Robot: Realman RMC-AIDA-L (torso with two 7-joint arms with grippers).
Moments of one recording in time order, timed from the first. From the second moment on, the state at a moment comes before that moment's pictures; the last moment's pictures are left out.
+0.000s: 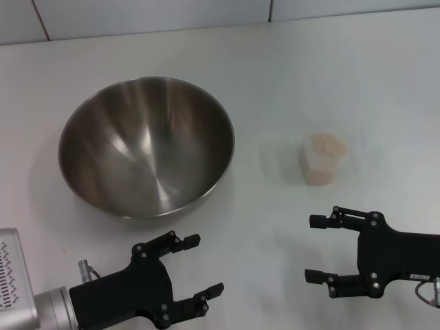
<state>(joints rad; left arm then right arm) -0.14 -2.08 1.69 0.60 1.17 1.31 -0.75 0.31 2.07 -0.40 -0.45 -2.25 -1.78 0.72</state>
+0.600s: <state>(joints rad) -0.14 -2.07 1.62 0.61 1.01 1.57 -0.89 0.31 2.07 -0.40 -0.45 -2.25 -1.78 0.72</state>
